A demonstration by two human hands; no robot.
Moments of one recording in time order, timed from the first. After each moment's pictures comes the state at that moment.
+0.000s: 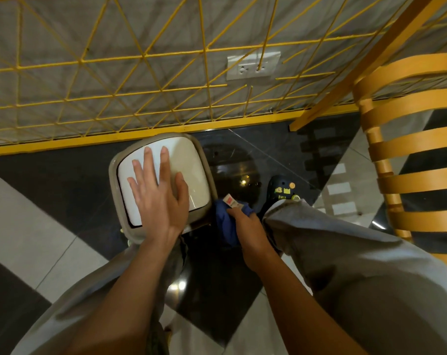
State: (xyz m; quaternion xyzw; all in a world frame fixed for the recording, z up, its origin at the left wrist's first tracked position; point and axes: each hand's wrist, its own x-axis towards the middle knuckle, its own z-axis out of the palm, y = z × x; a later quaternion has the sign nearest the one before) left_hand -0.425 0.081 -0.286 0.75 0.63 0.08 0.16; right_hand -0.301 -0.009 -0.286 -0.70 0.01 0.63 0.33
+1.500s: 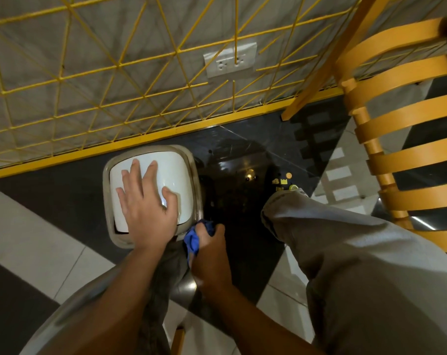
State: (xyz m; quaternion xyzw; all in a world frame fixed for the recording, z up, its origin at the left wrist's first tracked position) left_hand -0.428 0.069 -0.278 0.76 0.62 0.12 0.14; right_hand -0.380 -0.040 -0.306 -0.79 -0.29 0.51 0.19
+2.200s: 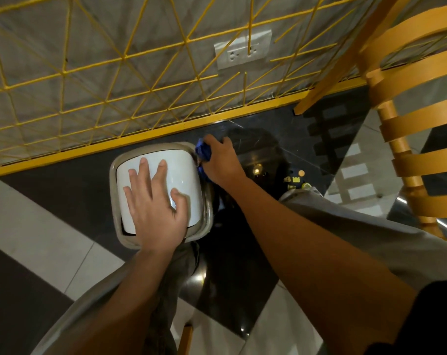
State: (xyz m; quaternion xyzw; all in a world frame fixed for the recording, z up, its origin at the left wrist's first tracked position) left_hand -0.428 0.070 -0.279 0.76 0.62 0.10 0.15; right_hand -0.281 0.103 -0.307 -0.75 -0.40 0.46 0.24
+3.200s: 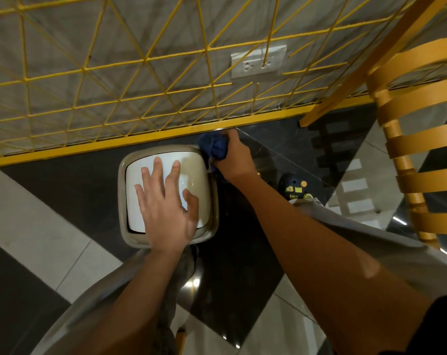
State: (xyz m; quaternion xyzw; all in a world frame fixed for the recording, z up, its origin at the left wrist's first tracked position) left_hand -0.429 0.071 -0.283 0.76 0.62 0.10 0.15; right_hand -0.272 0.113 -0.300 -0.76 -0.35 0.47 0.29
